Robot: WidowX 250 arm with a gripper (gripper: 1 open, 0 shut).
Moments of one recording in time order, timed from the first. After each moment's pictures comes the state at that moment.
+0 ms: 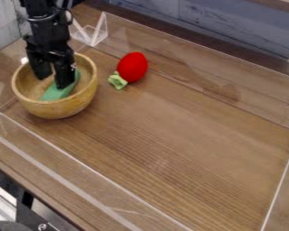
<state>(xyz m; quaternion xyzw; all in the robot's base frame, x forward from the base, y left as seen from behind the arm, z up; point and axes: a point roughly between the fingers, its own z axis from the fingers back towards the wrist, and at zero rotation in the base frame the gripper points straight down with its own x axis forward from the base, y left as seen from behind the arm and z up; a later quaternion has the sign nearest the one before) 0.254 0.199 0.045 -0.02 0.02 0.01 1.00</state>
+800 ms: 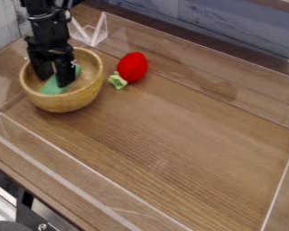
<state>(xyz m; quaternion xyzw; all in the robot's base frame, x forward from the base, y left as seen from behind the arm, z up) 0.263 0.208 0.040 -0.03 0.02 0.01 1.00</state>
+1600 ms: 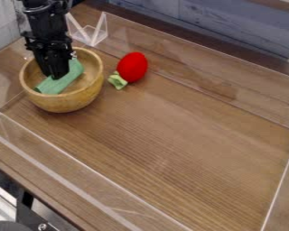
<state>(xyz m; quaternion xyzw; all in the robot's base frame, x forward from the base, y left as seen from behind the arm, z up) 0.261 0.205 0.050 -0.05 0.02 0.03 1.00</state>
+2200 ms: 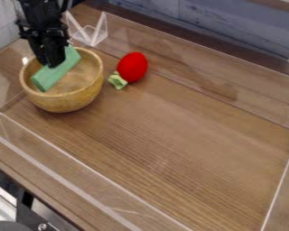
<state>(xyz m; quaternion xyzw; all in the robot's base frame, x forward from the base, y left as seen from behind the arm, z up) 0.261 0.205 0.074 -0.07 0.01 0.06 1.00</state>
